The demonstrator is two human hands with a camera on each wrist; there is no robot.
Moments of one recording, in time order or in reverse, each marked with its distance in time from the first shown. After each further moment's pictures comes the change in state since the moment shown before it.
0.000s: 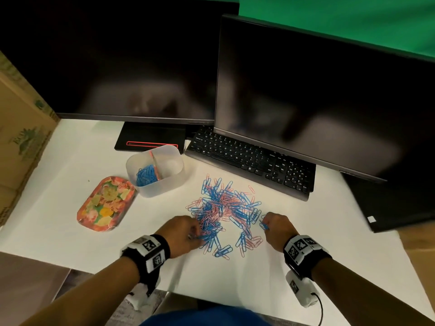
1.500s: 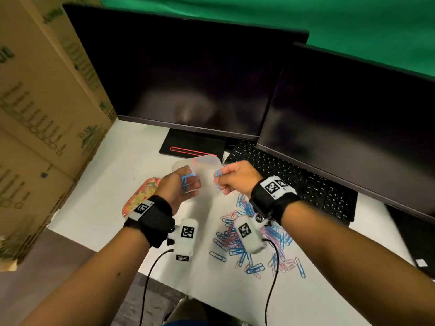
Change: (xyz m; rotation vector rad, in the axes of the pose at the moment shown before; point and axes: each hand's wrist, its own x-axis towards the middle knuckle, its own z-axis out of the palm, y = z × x) left_hand -0.006 -0.013 -0.132 -1.470 0.515 -0.358; right_hand 0.037 -0.240 -0.090 0.816 -0.211 -0.313
